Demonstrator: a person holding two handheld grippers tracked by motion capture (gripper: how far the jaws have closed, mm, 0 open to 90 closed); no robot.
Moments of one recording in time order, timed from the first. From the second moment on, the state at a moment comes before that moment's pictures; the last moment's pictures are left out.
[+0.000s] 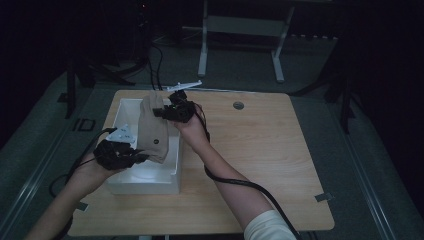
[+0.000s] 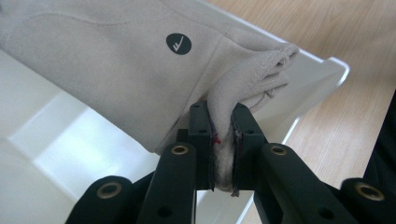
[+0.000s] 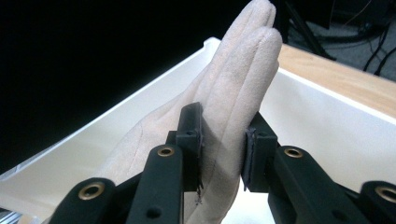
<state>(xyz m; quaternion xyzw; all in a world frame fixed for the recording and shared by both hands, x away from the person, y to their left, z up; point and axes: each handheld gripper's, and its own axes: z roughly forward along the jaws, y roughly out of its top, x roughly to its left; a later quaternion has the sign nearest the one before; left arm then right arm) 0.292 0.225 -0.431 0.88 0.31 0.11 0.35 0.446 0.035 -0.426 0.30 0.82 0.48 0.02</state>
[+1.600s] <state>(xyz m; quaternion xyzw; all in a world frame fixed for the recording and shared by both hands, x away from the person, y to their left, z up) 0.294 0.201 -0.472 0.82 0.43 0.13 0.36 0.447 0.027 -0.444 0.29 0.84 0.46 0.02</state>
